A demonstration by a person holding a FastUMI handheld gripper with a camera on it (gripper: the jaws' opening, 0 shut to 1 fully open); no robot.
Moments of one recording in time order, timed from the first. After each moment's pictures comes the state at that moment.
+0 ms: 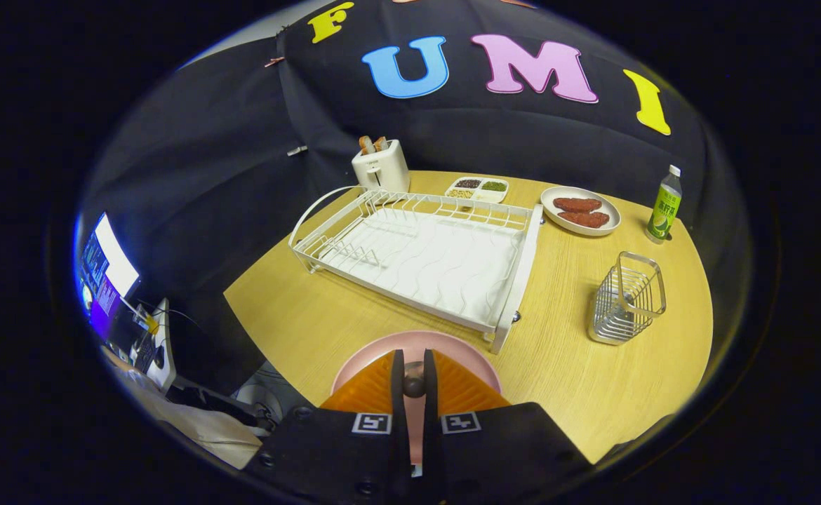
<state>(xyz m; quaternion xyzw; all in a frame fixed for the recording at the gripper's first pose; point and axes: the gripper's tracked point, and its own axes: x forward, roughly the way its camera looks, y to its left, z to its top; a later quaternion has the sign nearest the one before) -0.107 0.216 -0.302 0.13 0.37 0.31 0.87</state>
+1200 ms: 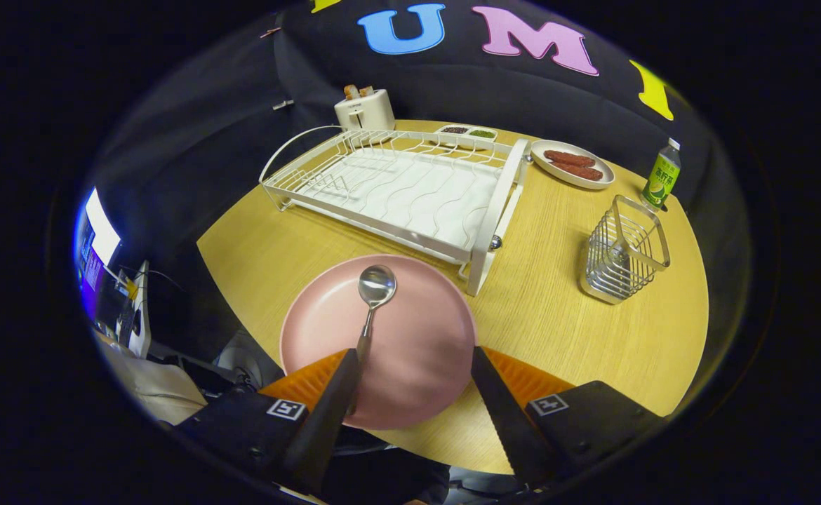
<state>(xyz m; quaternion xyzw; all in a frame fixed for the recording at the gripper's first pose) -0.136 0.183 -0.369 0.07 0.45 0.30 0.84</state>
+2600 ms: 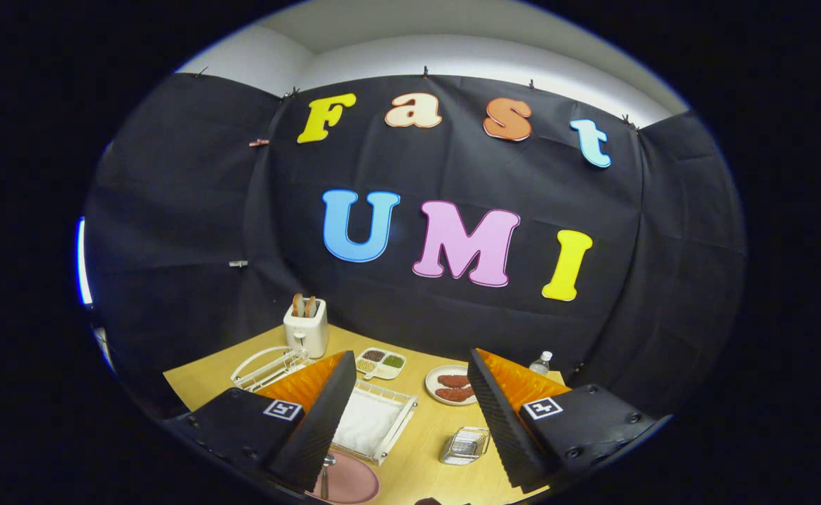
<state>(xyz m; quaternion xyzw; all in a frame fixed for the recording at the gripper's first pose) -0.008 0.059 -0.020 0.07 0.08 0.13 0.99</state>
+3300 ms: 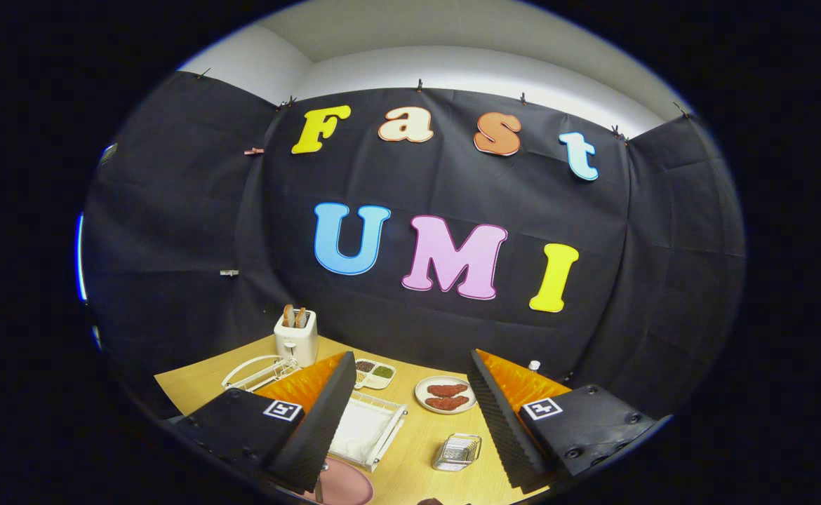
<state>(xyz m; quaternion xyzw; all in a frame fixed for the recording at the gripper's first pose) -0.013 0.053 -0.022 0.05 0.06 0.11 0.99</state>
